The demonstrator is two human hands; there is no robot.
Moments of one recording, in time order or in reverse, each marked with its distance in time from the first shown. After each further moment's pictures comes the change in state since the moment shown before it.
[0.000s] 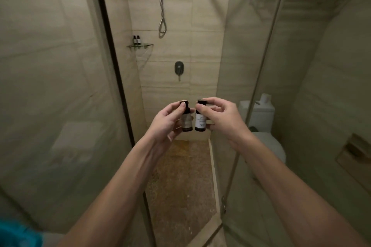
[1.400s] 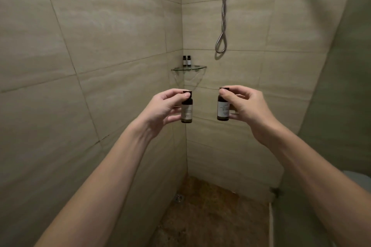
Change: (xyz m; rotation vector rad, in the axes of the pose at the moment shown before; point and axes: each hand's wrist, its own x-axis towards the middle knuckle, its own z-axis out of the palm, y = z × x) left_hand 0.467 0.095 -0.142 0.267 0.314 0.150; right_hand 0.559 0.075 0.025 0.063 -0.229 -0.101
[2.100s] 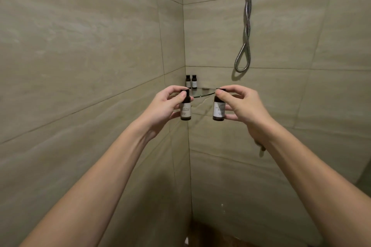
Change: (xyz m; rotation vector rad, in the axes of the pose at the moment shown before) left_hand 0.391 -0.020 -0.124 0.088 -0.037 0.150; right_hand 0.370 0.084 0.102 -0.017 0.070 0.018
